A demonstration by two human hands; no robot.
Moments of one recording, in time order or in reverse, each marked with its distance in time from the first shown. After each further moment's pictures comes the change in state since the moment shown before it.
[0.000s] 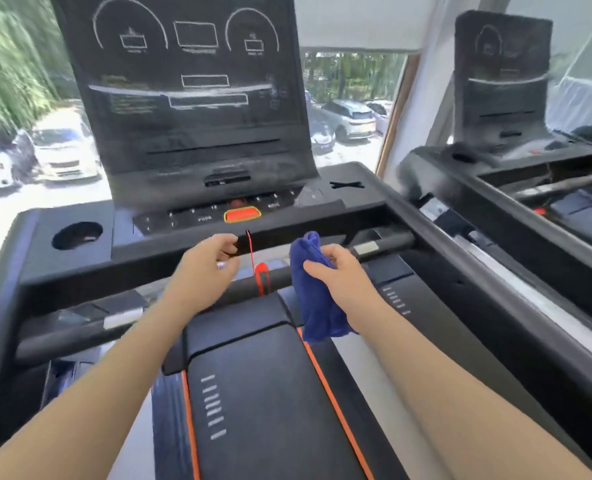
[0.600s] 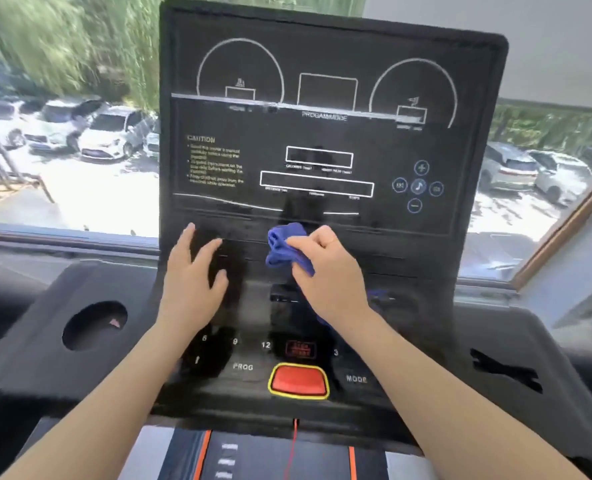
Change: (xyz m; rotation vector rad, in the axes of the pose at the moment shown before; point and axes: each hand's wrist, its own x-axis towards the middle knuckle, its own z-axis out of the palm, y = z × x) left_hand 0.225 -0.125 -0.039 0.328 0.514 -0.303; right_hand 0.343 -0.090 0.124 -0.545 -0.088 -1.039
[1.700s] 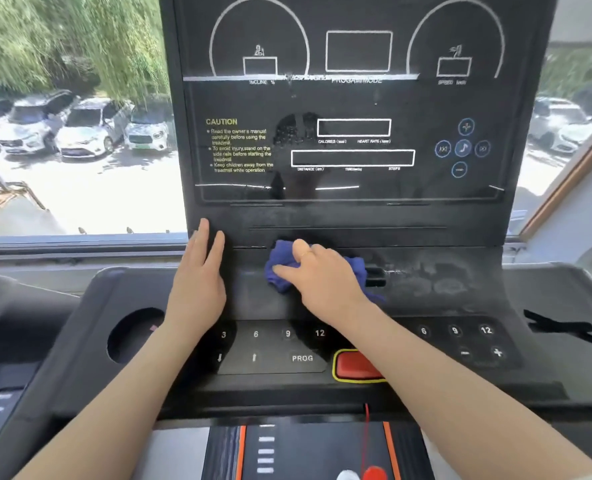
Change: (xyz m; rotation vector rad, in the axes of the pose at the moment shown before) left_hand 0.017 -0.069 -0.007 0.131 -0.129 0.203; right_hand -0.004 -0.026 0.072 -0.496 -0.362 -0.230
